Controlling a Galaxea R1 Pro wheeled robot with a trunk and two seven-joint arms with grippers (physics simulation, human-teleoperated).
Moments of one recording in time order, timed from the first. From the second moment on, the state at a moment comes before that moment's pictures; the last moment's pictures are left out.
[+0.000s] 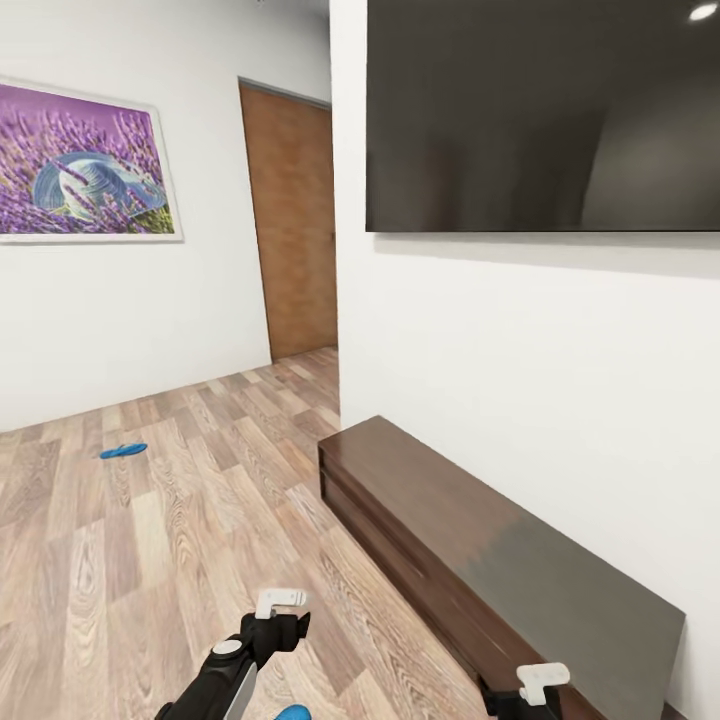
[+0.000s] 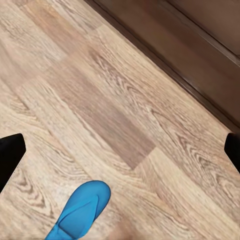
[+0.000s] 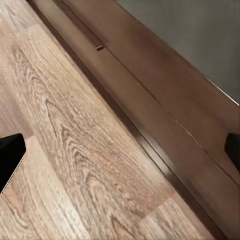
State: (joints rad) left arm -0.36 -0.10 -0.03 -0.69 -0.01 0.19 -0.05; right arm -0.23 -0.10 0.05 -0.48 -0.09 -0.28 0.12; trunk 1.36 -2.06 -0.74
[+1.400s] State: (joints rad) left arm -0.36 -0.10 -0.03 -0.69 -0.01 0.20 -0.06; right arm -0.23 -0.10 0.06 -0.49 -0.09 -0.28 0.07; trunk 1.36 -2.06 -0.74
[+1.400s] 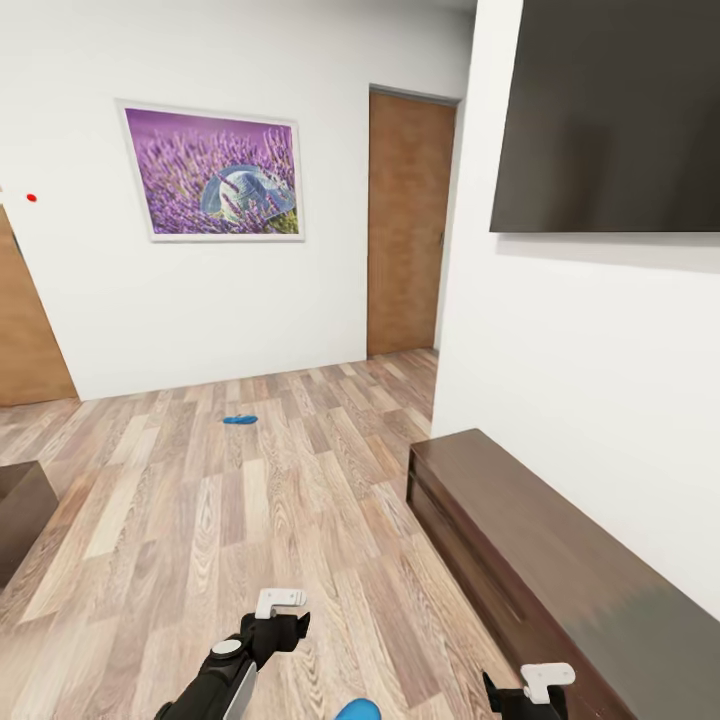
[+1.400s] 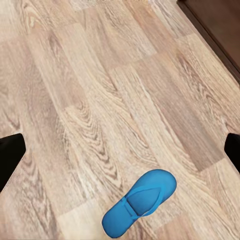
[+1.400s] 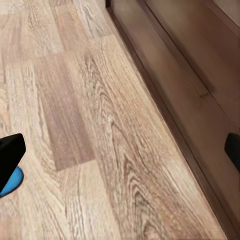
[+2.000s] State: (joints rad) left arm -0.36 -0.10 -0.03 -0.70 -0.01 0.20 -0.06; right arm -0.23 -0.10 0.06 -0.49 -0.09 -0.28 0.07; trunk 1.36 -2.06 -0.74
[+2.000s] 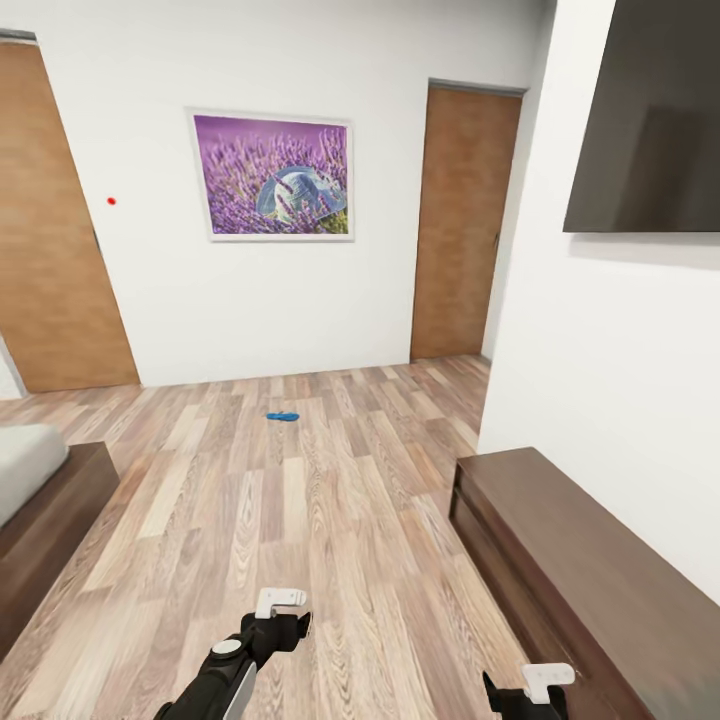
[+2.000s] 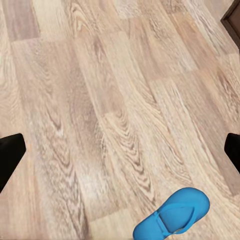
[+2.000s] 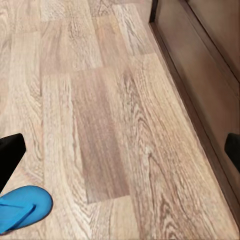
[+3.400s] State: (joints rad) left arm -0.36 -0.10 -0.03 -0.69 -0.01 0.20 -0.06; right arm -0.23 -0.10 0.06 -0.48 -0.09 -0.28 0.07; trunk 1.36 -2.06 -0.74
